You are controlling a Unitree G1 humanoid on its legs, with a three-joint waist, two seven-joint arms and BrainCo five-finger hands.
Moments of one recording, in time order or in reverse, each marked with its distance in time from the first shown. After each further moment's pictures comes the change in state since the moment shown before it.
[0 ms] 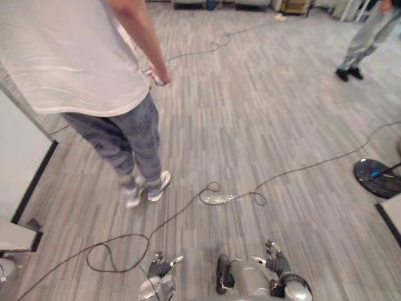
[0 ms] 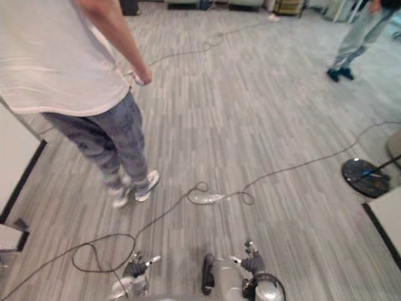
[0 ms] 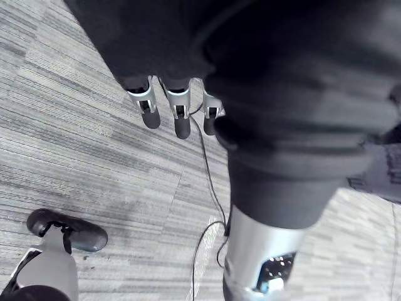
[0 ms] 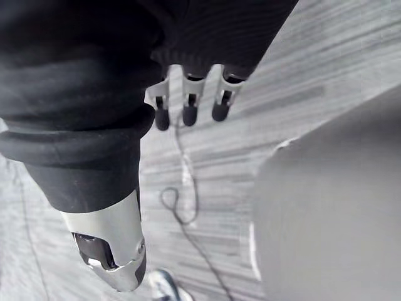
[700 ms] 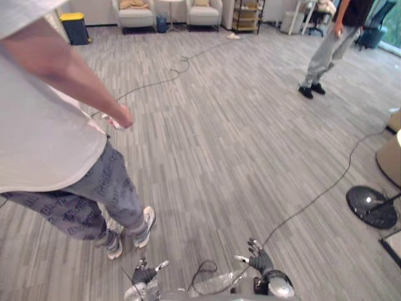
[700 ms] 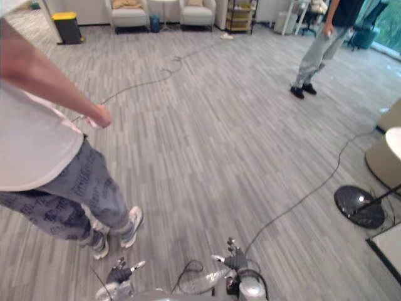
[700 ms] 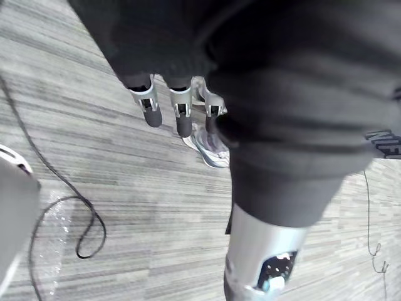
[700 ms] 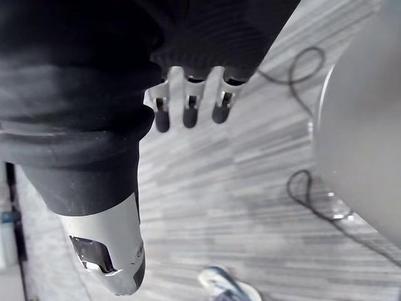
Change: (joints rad) left arm 0.054 0.085 -0.014 -0.017 -0.019 -0.002 0.000; right arm -0.035 0.092 0.041 0.073 -0.014 -0.003 -0.002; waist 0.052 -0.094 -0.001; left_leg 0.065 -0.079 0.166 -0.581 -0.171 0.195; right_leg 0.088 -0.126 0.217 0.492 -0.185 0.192
